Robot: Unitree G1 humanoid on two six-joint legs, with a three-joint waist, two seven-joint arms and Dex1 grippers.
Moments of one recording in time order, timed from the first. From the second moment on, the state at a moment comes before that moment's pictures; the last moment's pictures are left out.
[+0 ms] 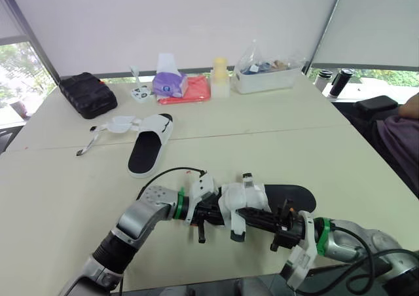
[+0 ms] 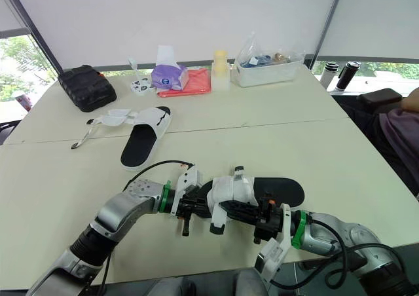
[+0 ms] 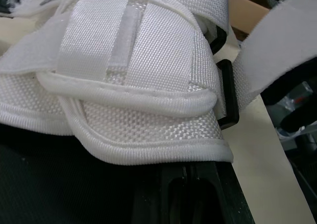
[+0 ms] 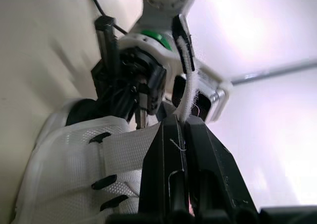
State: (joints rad) left arm -0.40 0.38 -0.40 -0.08 -0.32 0.60 -1.06; right arm -0.04 -0.82 0.21 -0.16 -0.59 -0.94 0.14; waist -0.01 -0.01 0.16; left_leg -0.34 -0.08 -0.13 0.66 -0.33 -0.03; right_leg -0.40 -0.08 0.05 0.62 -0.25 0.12
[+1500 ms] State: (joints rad) left arm -0.41 0.35 -0.40 -0.06 -0.31 0.58 -1.04; right arm -0.33 -0.68 0.08 -0.39 0.77 0.73 0.66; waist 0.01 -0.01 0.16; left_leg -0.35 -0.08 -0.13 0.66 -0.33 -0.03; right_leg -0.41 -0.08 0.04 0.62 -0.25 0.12
